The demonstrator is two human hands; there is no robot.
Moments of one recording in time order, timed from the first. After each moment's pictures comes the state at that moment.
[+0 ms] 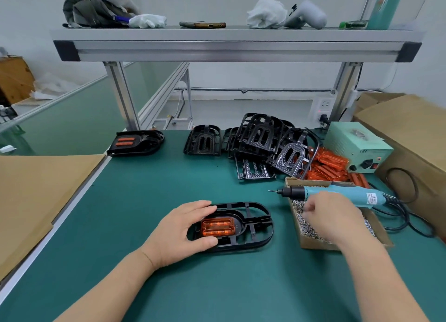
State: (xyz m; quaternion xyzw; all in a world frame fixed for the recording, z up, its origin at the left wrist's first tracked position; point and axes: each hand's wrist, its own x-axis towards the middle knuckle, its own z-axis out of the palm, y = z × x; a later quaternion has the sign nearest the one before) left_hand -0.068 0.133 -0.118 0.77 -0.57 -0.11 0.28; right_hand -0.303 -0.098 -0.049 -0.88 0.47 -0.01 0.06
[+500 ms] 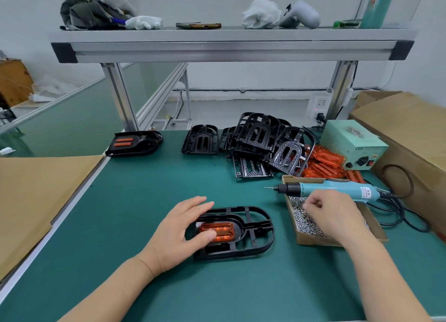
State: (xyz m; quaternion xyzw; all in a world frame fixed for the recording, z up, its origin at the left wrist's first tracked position) left_hand -0.089 0.139 -0.107 0.76 -0.54 -0.09 0.35; right_hand -0.317 -0.116 -0.064 -0.86 0.46 -0.12 0.17
